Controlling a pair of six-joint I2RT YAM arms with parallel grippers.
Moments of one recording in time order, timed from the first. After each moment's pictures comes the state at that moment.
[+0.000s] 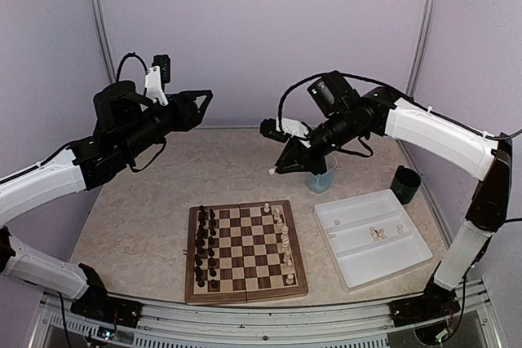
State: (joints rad) left arm -0.77 1.23 1.07 0.20 -0.14 -0.33; right arm 0.76 1.68 1.66 -0.81 -0.51 -0.64
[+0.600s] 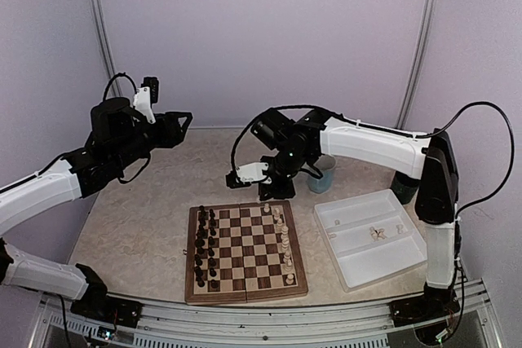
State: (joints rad) left arm -0.59 1.15 0.92 0.11 -0.15 -0.28; right arm 0.93 2.06 1.88 -0.95 -0.11 -0.82
